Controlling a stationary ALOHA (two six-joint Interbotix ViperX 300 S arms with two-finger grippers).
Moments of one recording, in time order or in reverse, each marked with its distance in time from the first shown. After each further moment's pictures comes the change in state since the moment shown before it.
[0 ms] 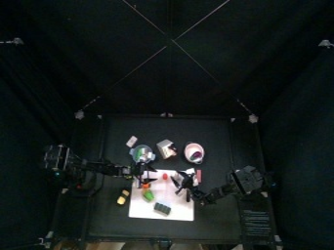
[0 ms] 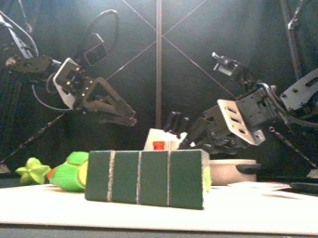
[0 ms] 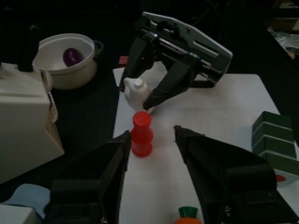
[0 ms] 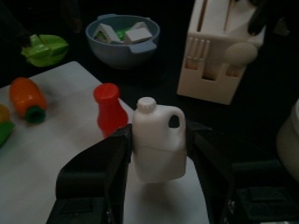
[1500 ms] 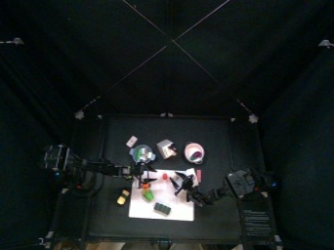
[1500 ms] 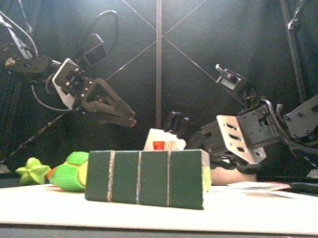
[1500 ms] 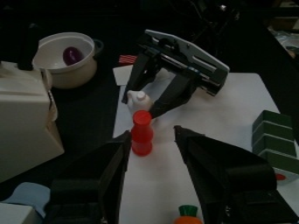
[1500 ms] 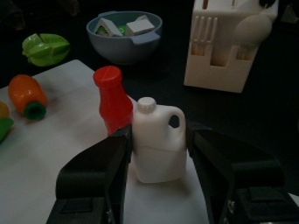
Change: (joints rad) left arm 0.002 0.002 0.003 0.000 0.002 0.000; right arm 0.008 0.107 -0.028 -0.049 0.049 0.138
